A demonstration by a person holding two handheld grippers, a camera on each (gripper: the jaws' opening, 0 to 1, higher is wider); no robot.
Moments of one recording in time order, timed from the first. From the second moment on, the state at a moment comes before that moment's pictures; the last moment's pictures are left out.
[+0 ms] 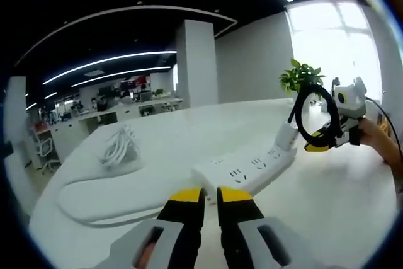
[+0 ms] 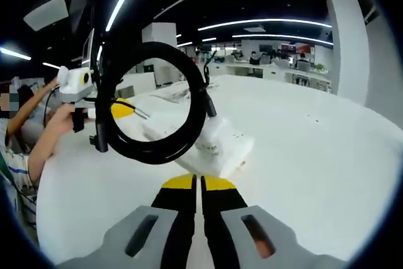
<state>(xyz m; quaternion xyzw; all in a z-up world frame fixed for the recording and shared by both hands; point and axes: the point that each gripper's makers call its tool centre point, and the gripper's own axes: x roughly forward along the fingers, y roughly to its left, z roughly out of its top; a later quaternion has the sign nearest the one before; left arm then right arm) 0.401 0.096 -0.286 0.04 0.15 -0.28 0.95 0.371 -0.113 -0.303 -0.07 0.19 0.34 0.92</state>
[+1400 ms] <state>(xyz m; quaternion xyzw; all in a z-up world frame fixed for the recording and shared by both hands) 0.262 0.107 -0.268 0.05 0.11 -0.28 0.95 0.260 -0.096 -0.287 -0.04 0.16 0.36 0.92</state>
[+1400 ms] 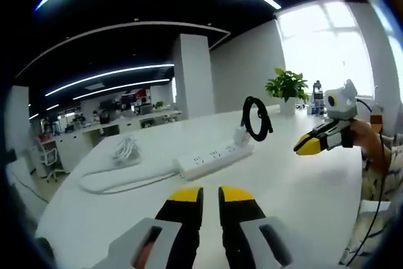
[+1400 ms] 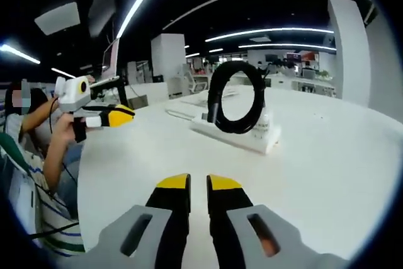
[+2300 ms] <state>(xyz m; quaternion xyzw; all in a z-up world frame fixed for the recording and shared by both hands) 0.182 0.122 -0.292 0.07 0.12 -0.26 0.95 0.264 -0.122 -0.289 -0.05 0.15 0.30 0.94</state>
